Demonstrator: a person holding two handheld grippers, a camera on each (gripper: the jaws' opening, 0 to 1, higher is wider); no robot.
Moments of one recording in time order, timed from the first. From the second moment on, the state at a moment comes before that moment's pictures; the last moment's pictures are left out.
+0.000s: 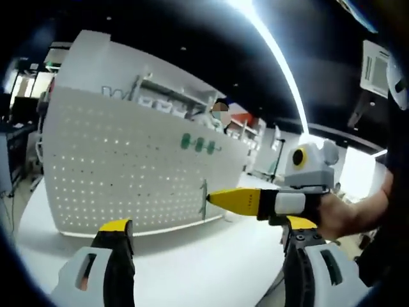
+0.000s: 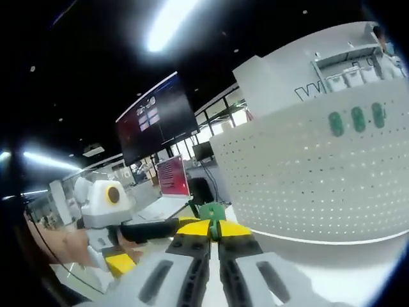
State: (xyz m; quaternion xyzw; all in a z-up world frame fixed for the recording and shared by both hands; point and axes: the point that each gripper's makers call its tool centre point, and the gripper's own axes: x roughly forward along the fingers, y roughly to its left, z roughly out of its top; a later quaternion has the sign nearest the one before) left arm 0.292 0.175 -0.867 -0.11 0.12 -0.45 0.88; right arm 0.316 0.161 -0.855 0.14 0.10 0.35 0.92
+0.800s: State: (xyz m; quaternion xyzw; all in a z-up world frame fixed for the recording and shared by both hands) left arm 0.291 0.171 -0.888 -0.11 0.16 -0.44 0.88; right arm 0.380 0.070 -0.829 0.08 0.01 0.20 0.98
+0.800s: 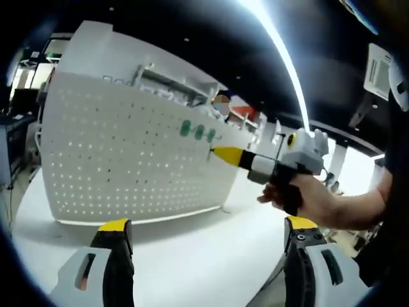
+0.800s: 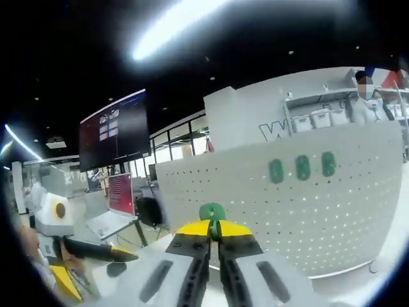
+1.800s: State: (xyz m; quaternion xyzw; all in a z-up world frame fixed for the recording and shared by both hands) left arm 0.301 0.188 -0.900 -0.08 0.18 -0.42 0.89; right arm 0.438 -0.079 -0.818 0.07 -0.04 0.02 1.00
